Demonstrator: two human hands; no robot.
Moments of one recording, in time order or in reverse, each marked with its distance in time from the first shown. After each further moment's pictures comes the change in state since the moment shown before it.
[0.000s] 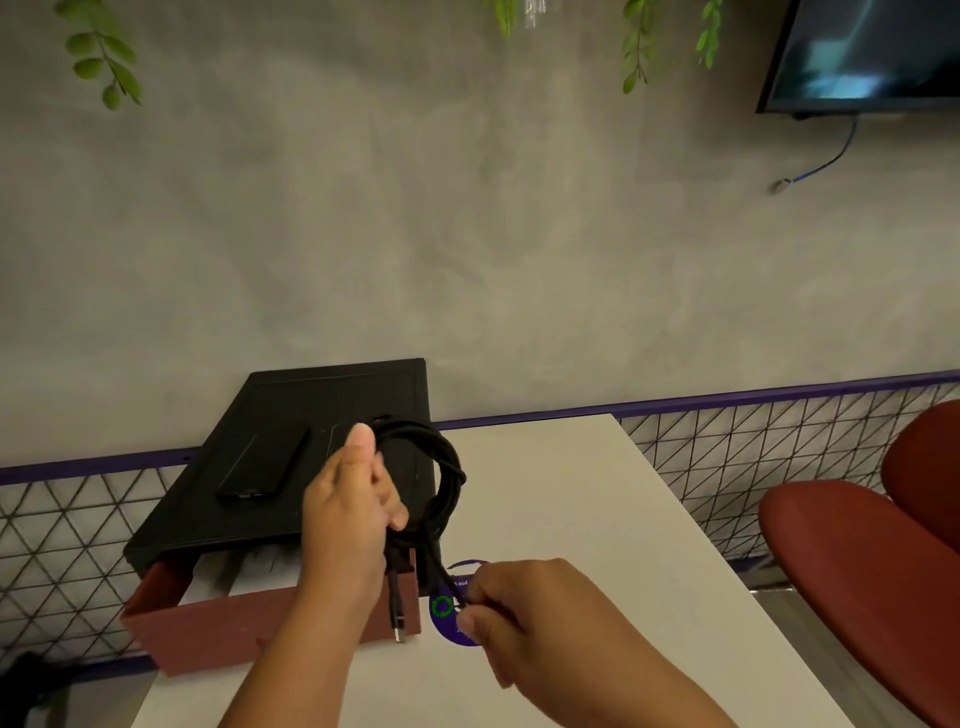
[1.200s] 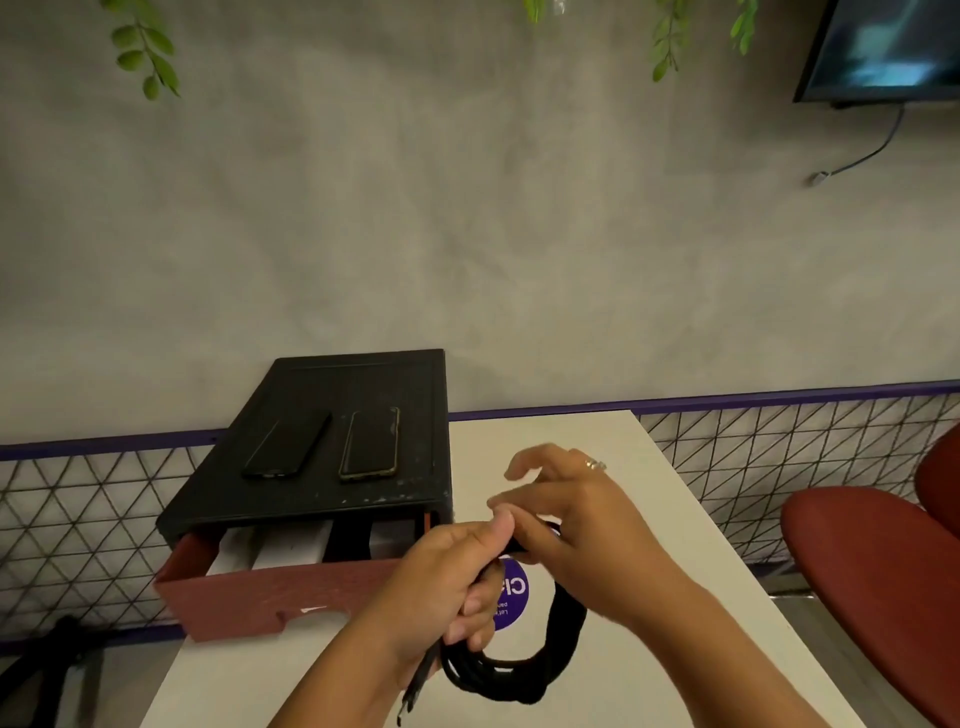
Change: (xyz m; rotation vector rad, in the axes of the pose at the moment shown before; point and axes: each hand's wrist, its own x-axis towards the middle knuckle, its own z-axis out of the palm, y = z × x) left_hand -0.050 -0.004 -0.004 0.110 -0.758 -0.423; right_hand 0.029 0.031 -0.017 -0.115 0.310 -0.252
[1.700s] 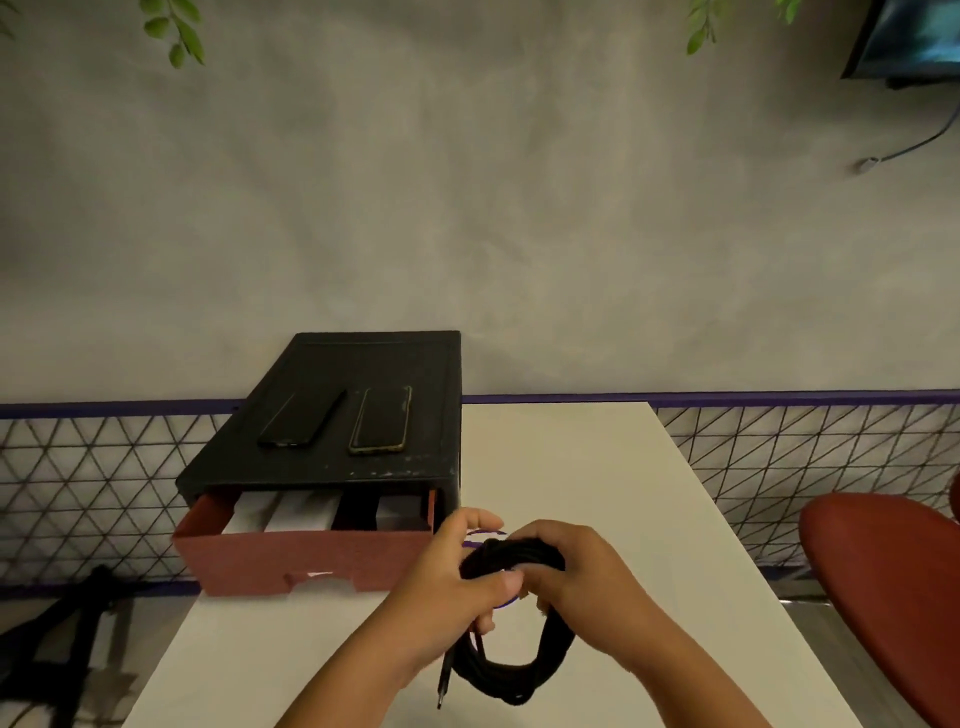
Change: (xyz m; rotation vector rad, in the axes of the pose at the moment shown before) left_hand 0.006 -0.043 -0.002 0.291 0.239 -0.052; right_hand -0.031 0.030 0.034 0.511 -0.255 0.428
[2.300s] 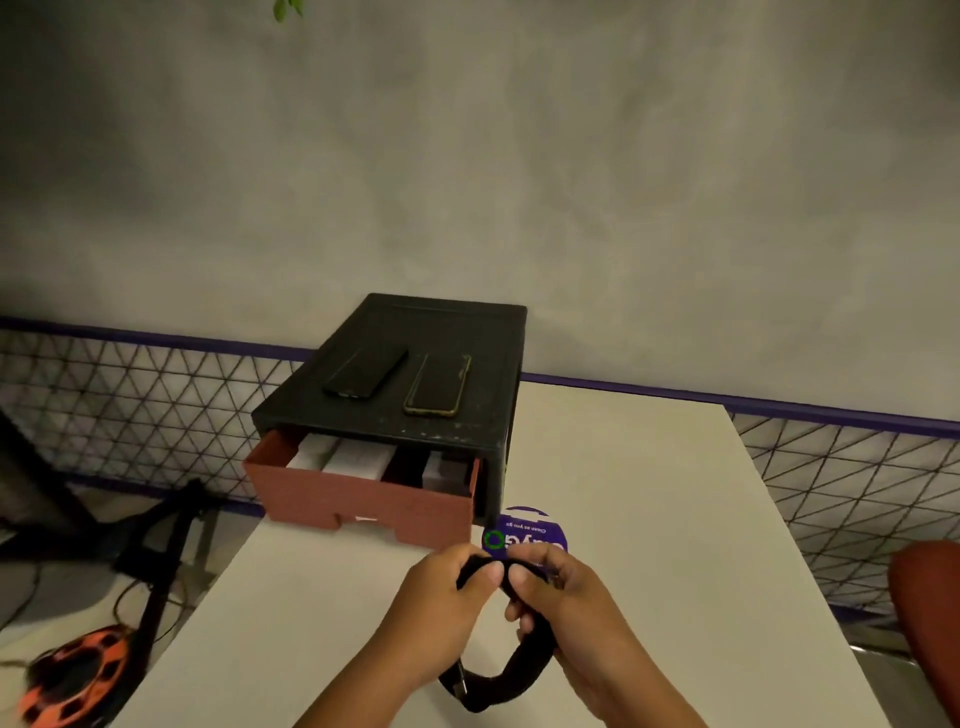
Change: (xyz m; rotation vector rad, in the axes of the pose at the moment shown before) left_hand -0.009 -0.044 0.008 0.343 0.340 -0.043; right_hand 0.004 0.033 0.042 0.607 -0.103 0.284
